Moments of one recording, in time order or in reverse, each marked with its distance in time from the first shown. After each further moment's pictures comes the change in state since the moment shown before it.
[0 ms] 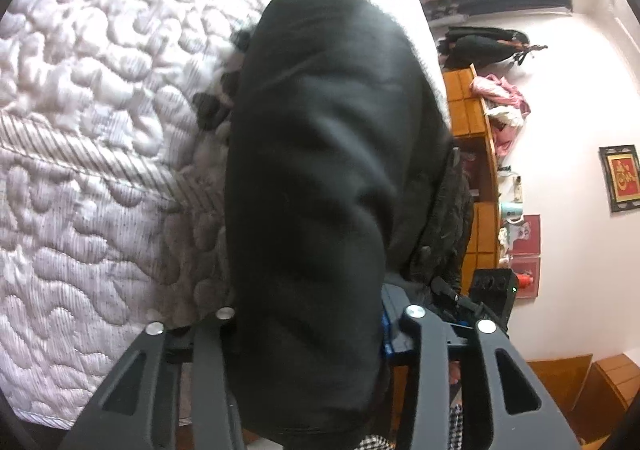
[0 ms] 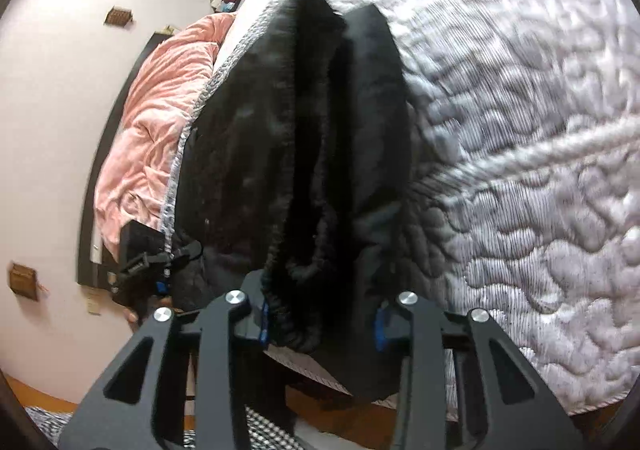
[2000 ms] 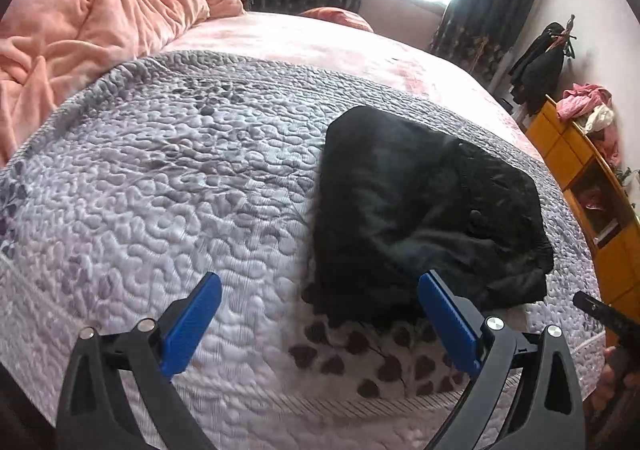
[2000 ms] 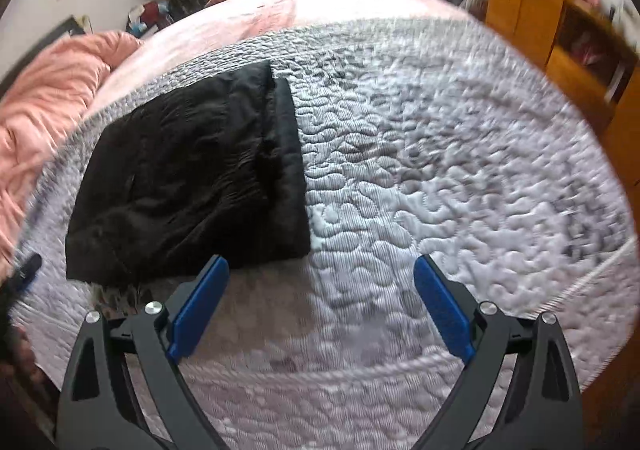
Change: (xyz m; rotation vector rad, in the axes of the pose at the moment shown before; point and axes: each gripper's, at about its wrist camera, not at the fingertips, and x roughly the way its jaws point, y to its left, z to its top) left arm -0.047 -0.096 0.041 0.303 -0.503 0.642; right arm -0.008 0.064 0.093 -0.201 -0.287 -0.696
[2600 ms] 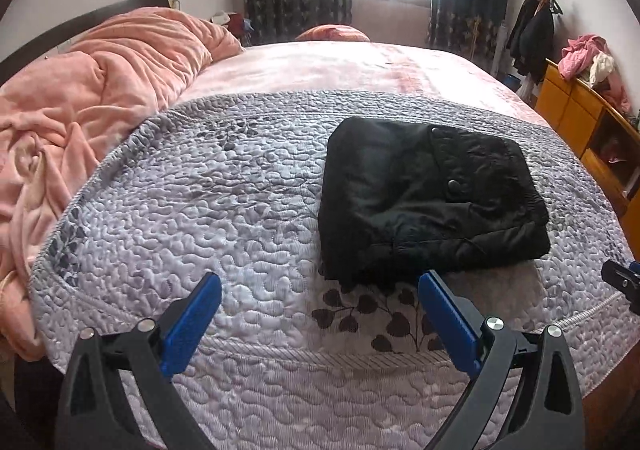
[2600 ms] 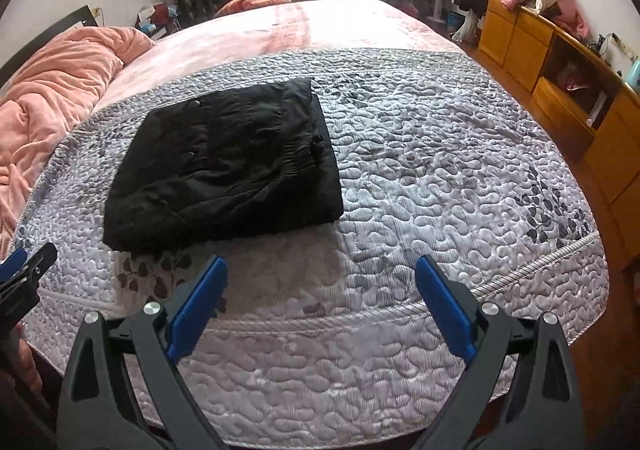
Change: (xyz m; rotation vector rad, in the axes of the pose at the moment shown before) left arm -0.067 -0.041 -0.023 0.177 -0.063 0.142; right arm -0.073 0.040 -0.037 -0.044 -0.063 -0.039
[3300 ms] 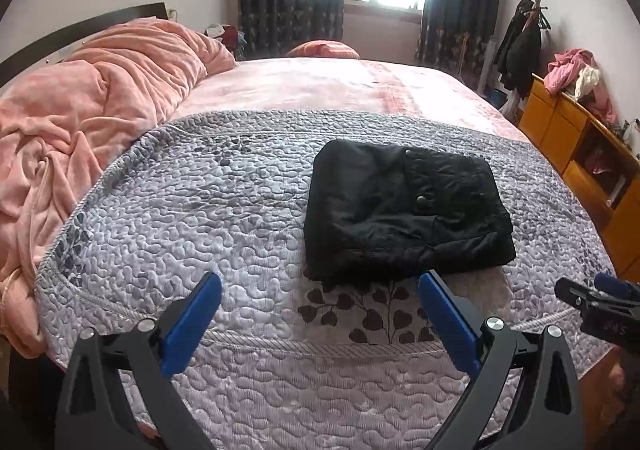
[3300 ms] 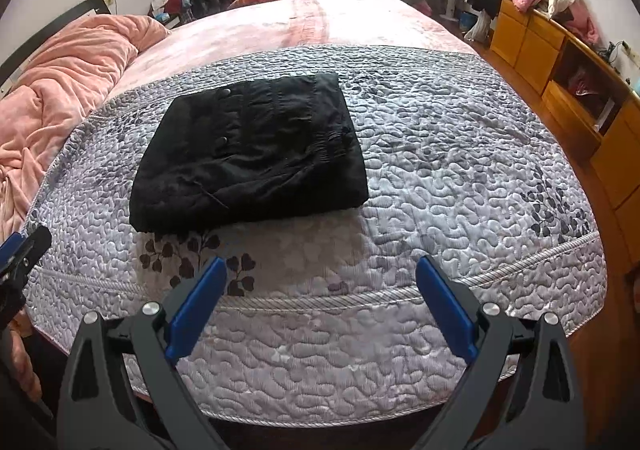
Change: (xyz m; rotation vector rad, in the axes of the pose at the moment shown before) left arm -0.045 -0.003 -0.002 -0.006 -0.048 -0.045; right arm -0.021 0.027 -0.007 -0.031 0.028 0.023
